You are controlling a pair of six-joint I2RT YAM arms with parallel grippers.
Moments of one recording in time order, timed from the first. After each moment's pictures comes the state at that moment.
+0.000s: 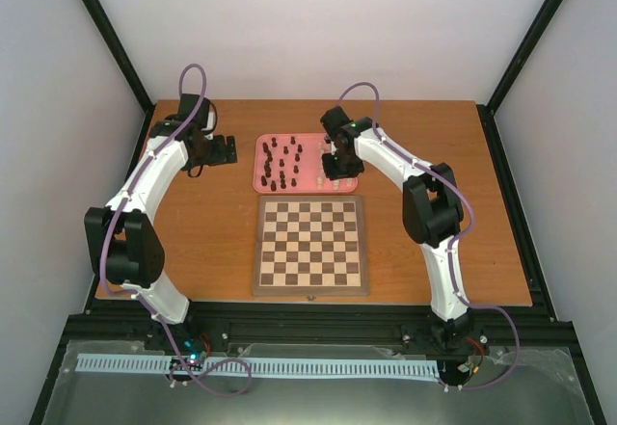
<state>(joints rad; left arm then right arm) -0.12 1.65 1.48 -0.89 -0.03 -0.27 0.53 2.19 1.90 -0.99 -0.02 0.28</state>
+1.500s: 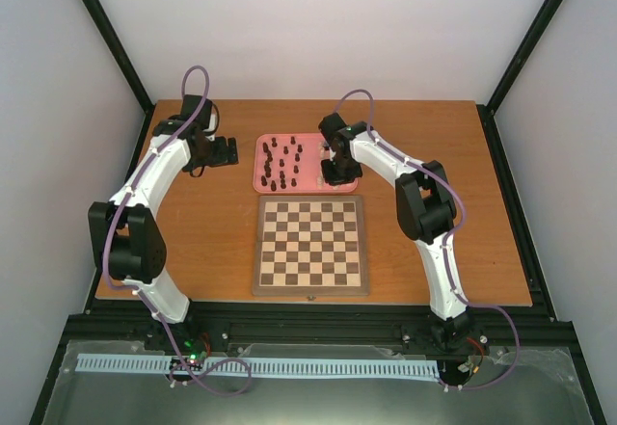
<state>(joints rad) -0.12 1.68 1.48 -0.89 -0.03 -0.27 0.53 2.26 1.90 -1.00 -0.03 0.27</state>
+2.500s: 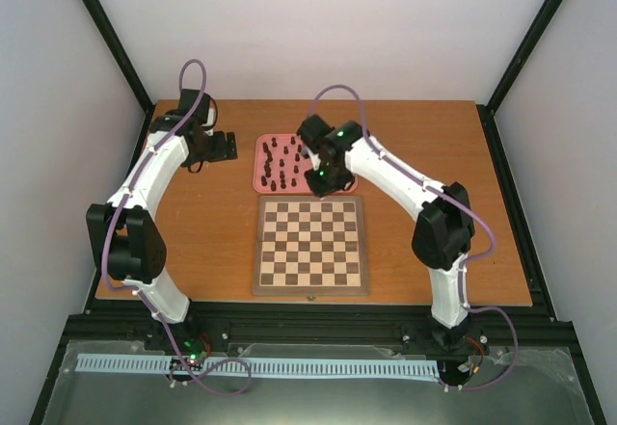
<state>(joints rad) -0.12 1.68 1.54 -0.93 -0.04 -0.27 0.68 2.02 1.92 -1.22 0.00 0.21</state>
